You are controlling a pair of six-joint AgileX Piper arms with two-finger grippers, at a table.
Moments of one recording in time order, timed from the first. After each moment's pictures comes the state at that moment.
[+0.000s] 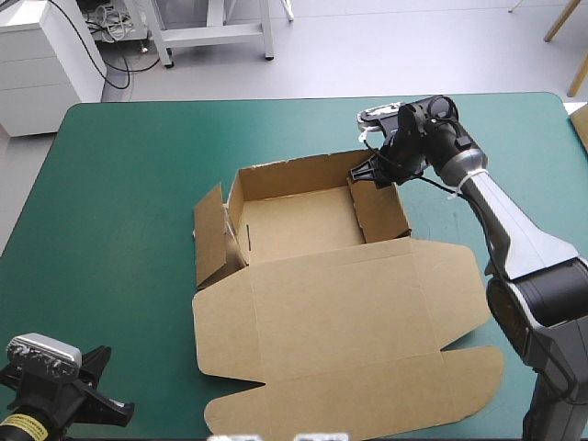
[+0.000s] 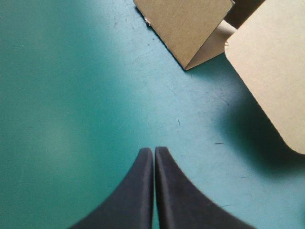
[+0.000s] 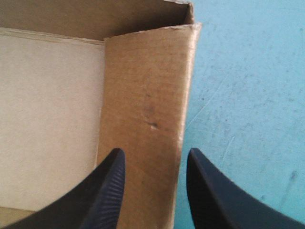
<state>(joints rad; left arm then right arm) -0.30 0.17 -0.51 0.06 1.01 0.07 0.33 1.92 -1.88 -0.02 1.18 0.00</state>
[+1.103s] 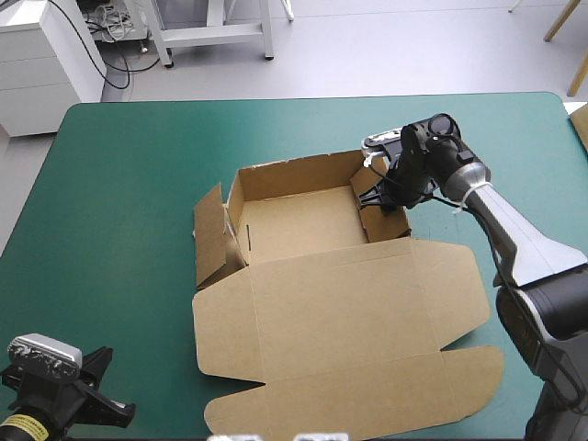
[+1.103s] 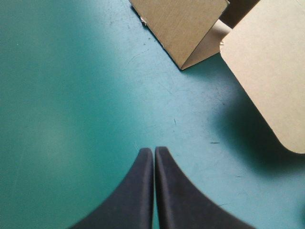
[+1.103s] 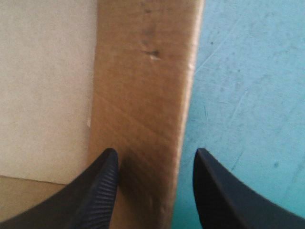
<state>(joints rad) -0.30 0.17 -0.51 0.05 1.01 0.07 0.33 1.88 -1.69 -0.03 1.15 -0.03</state>
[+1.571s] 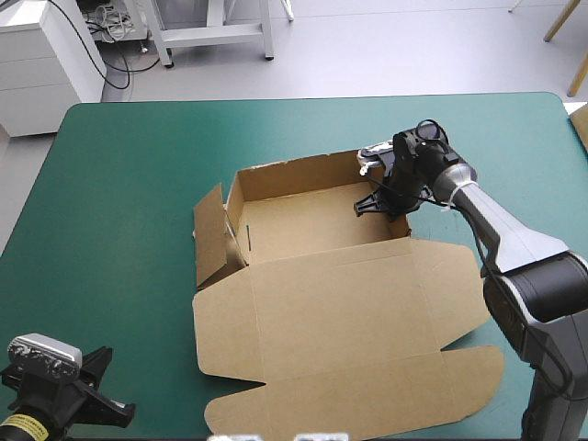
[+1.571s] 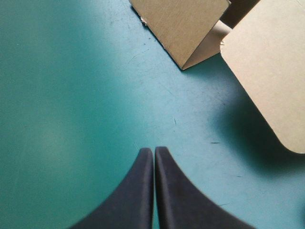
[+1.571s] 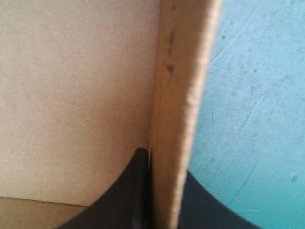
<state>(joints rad) -0.30 0.17 -0.51 0.05 1.01 0.07 0.33 1.95 -1.69 -0.03 1.14 -0.02</state>
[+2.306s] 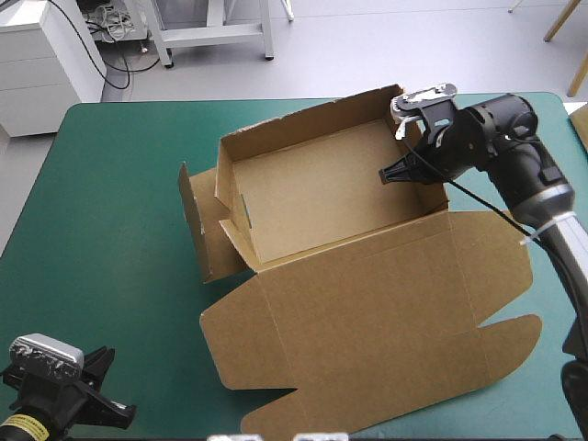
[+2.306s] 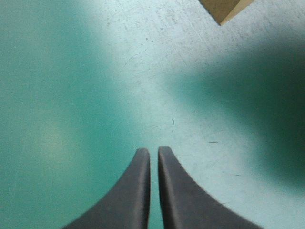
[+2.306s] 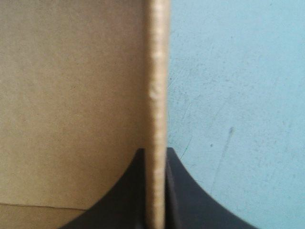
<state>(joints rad) -0.30 0.17 -0.51 0.04 1.01 0.10 0.33 1.55 -1.72 -0.07 1.21 -0.02</state>
